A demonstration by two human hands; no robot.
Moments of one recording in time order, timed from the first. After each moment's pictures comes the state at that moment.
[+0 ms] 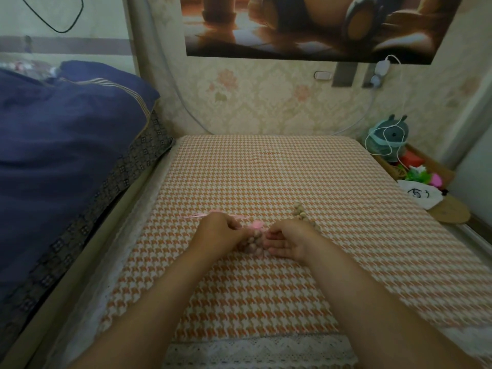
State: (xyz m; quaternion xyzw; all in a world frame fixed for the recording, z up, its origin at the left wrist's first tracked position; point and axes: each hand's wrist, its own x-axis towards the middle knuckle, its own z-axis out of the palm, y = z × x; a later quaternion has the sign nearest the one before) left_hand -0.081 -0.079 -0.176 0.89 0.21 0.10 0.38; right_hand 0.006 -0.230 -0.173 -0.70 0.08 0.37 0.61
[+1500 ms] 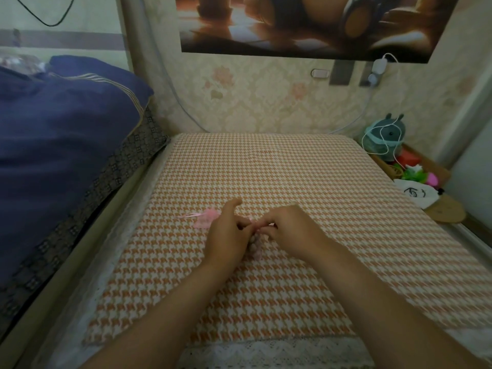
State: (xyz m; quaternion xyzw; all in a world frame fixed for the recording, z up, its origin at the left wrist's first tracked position) left_hand -0.067 -0.111 -0.197 0.84 0.17 0.23 0.47; right_hand 0.001 -0.252 -0.153 -0.88 -0.40 0.03 0.24
